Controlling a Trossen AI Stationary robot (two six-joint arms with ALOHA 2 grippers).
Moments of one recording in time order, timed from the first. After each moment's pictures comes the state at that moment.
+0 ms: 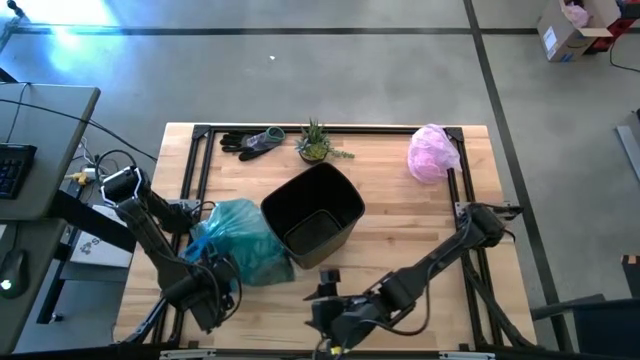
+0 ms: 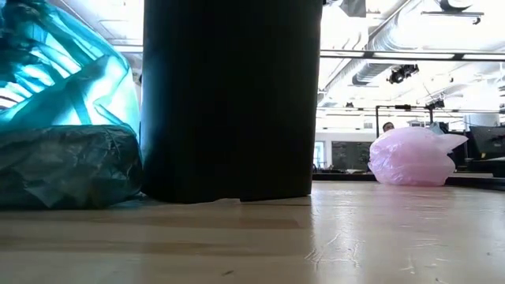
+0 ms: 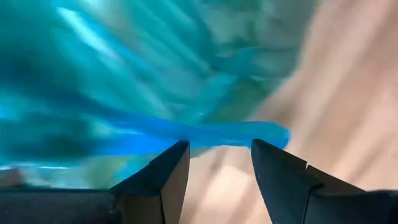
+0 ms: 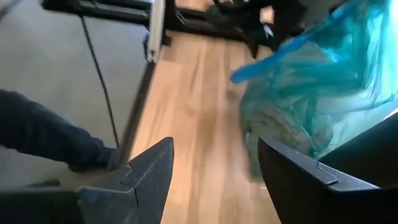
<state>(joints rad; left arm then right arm) -0.96 1.57 1.13 -1.26 -0.29 -1.39 0.63 2.08 1.94 -0.57 0.45 0.25</state>
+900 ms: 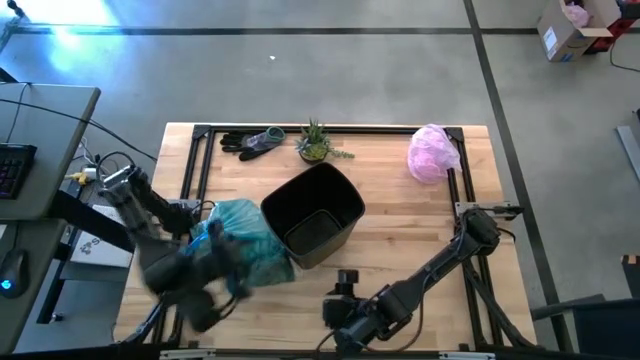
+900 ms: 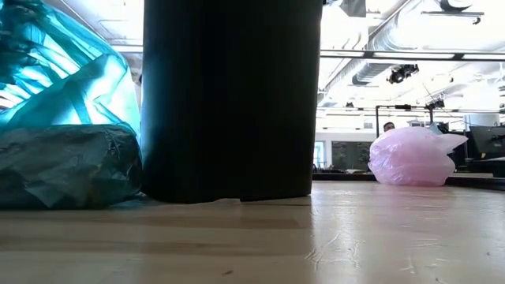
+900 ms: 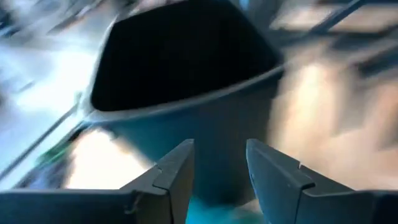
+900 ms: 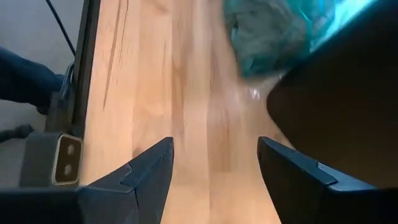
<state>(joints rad) -0.91 1.57 1.58 -1.40 -1.10 -1.17 0.66 2.15 1.94 -0.89 0.48 0.50</state>
